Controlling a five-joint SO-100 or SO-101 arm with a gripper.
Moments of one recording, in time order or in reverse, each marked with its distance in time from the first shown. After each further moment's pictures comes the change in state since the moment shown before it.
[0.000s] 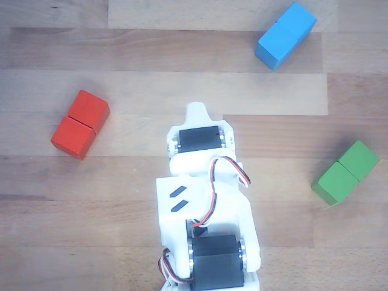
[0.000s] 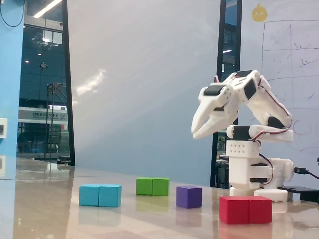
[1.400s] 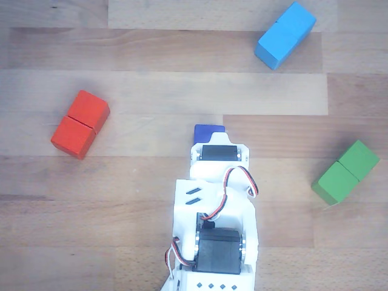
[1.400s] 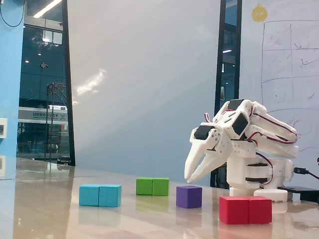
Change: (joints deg) arm 8.5 13.3 23.7 -0.2 0.0
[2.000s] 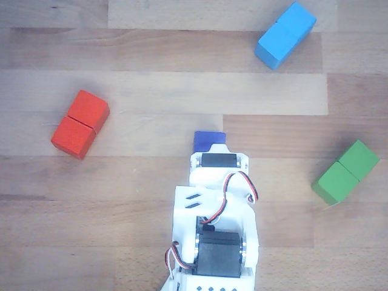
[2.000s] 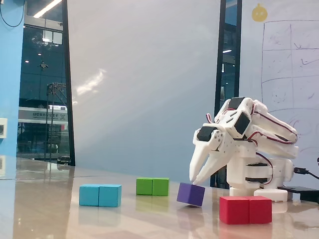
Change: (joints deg) arm 0.0 0.2 -1.6 7.6 0.0
